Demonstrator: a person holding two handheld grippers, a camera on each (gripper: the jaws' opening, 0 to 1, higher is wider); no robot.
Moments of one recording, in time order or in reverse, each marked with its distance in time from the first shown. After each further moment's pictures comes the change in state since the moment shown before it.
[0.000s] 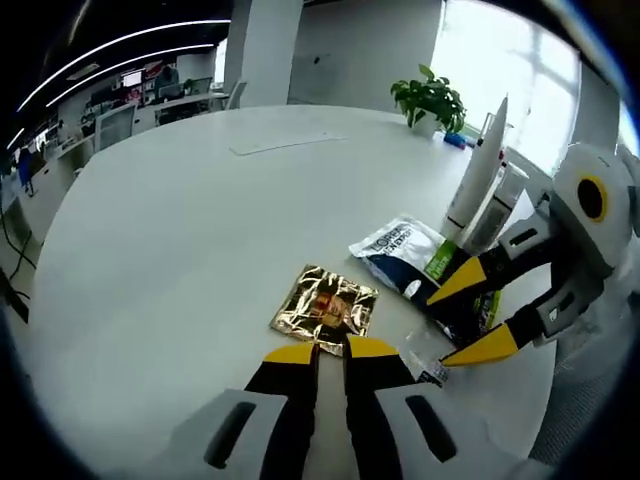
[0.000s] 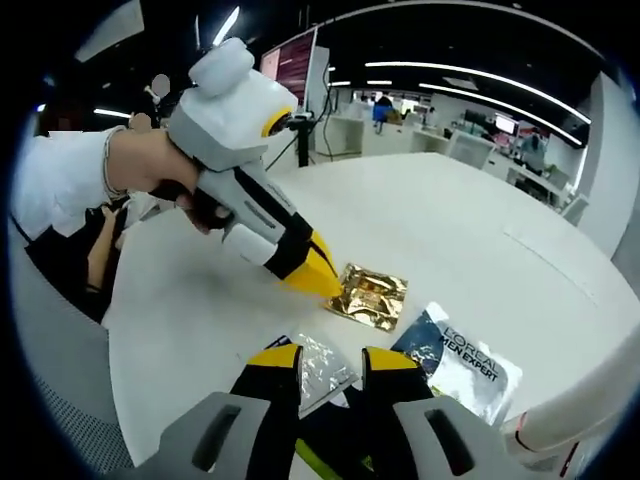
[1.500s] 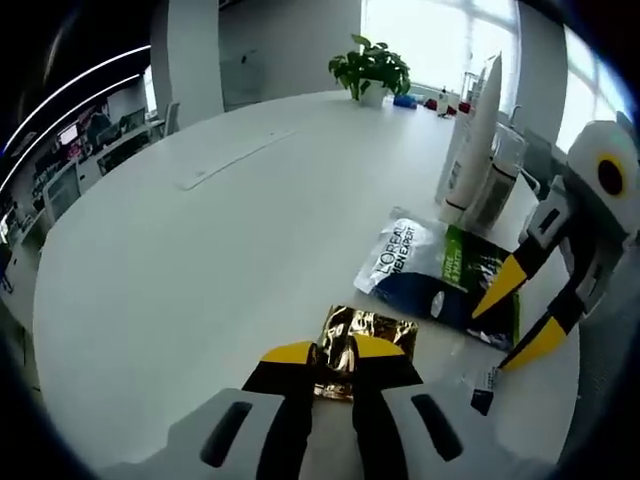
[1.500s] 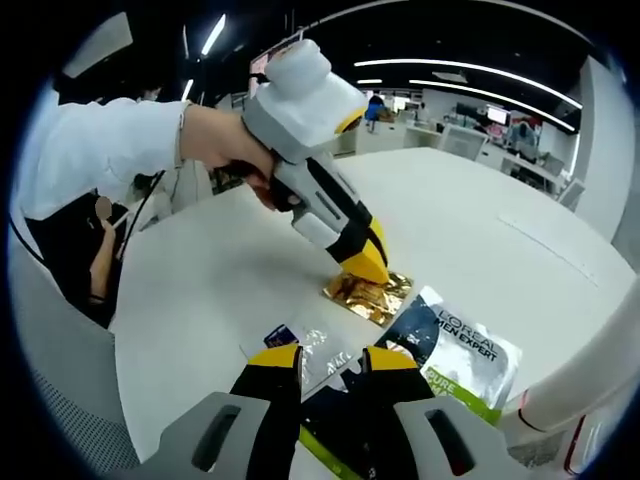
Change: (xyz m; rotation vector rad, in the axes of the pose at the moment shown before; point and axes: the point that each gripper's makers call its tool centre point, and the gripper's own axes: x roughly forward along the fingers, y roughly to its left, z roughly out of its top) left arm 0.039 -0.011 0.032 0.314 0.066 -0.133; right arm -0.008 -0.005 -0.008 0.063 -0.006 -0.004
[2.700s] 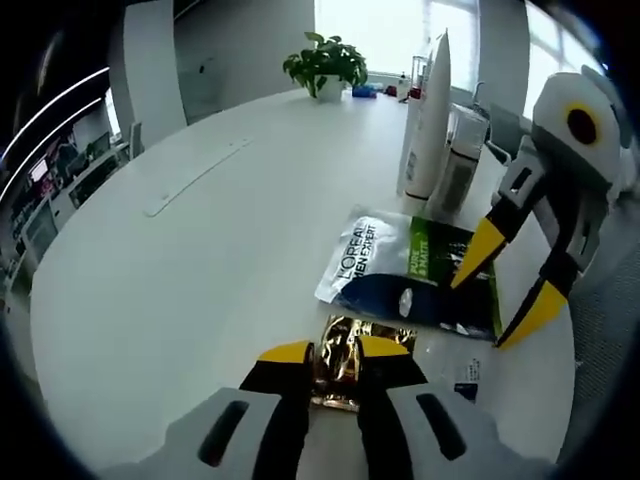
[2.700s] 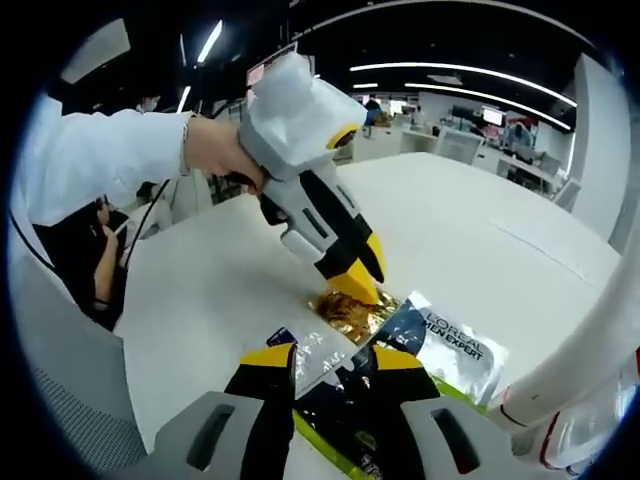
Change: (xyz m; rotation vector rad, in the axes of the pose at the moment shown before) left arm -0.001 -0.016 0.010 0.159 0.013 -0.102; right arm -0.019 -0.002 0.008 0.005 -0.023 0.000
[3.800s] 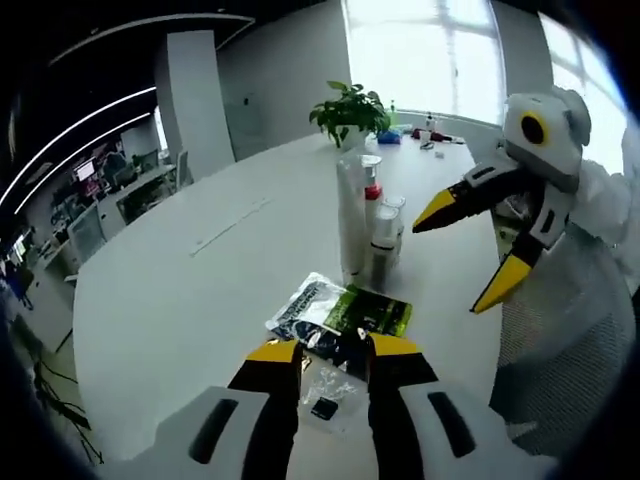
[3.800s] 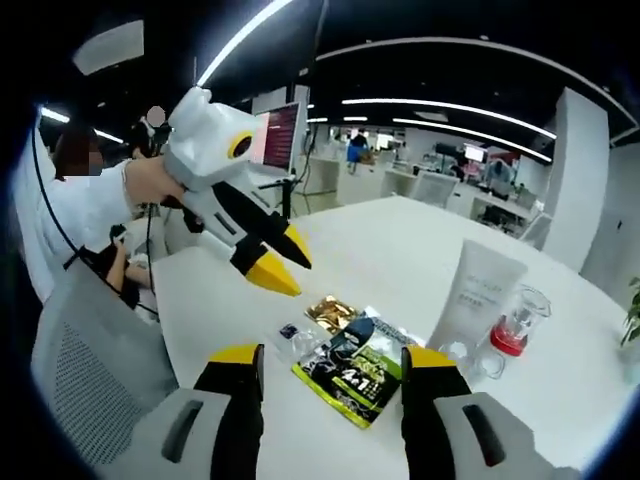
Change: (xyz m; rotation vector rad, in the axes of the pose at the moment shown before) left arm -0.106 -0.103 0.052 -0.081 -0.161 0.202; right arm -0.140 0.000 0.014 -0.048 -0.146 -0.104
